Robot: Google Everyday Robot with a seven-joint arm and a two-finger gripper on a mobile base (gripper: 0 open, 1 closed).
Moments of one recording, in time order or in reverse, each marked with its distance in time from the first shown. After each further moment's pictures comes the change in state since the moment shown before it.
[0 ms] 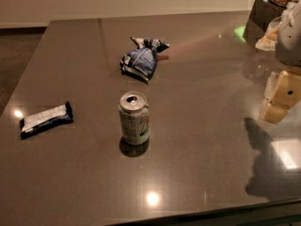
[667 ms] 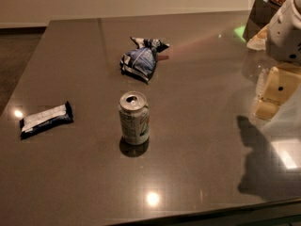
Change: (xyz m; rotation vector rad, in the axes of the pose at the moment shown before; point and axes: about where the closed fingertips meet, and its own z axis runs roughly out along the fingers) arm -0.015 -0.001 0.003 -0.032 -0.009 -0.009
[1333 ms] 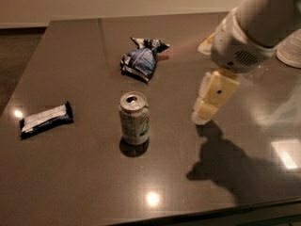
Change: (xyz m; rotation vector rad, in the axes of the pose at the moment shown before) arm -0.091 0.008 0.040 -0.033 -0.204 -0.048
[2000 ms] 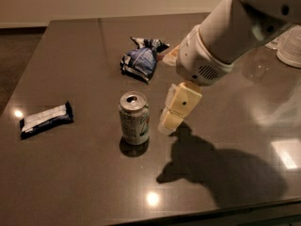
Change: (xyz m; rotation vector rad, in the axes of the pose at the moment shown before) arm -0.055 0.025 0.041 -0.088 -0.159 -0.065
